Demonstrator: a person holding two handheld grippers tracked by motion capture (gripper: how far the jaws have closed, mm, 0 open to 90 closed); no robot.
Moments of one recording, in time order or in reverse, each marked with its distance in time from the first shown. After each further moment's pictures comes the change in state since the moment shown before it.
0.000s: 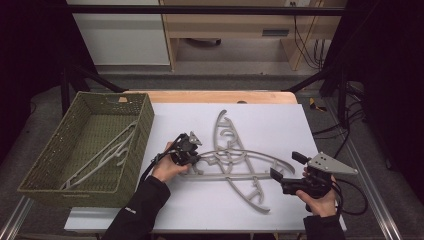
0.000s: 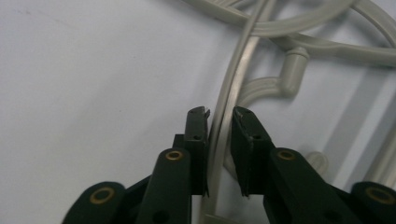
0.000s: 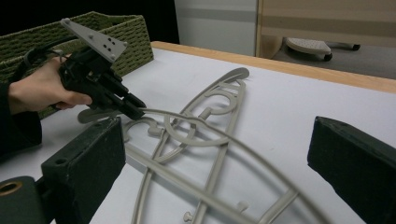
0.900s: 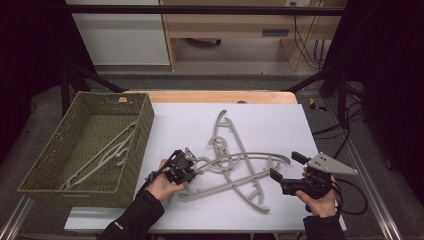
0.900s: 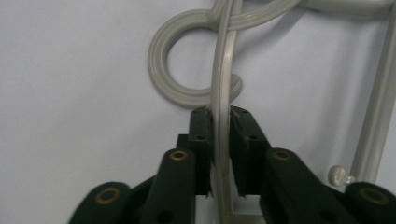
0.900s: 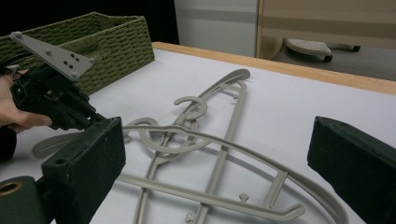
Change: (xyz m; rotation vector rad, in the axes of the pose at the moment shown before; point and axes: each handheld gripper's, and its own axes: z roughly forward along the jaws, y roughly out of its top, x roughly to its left) left arm -0.042 -0.029 -0.025 0.034 -0.021 -0.096; right arm 0.002 0.001 0.000 -0.001 0.001 -0.004
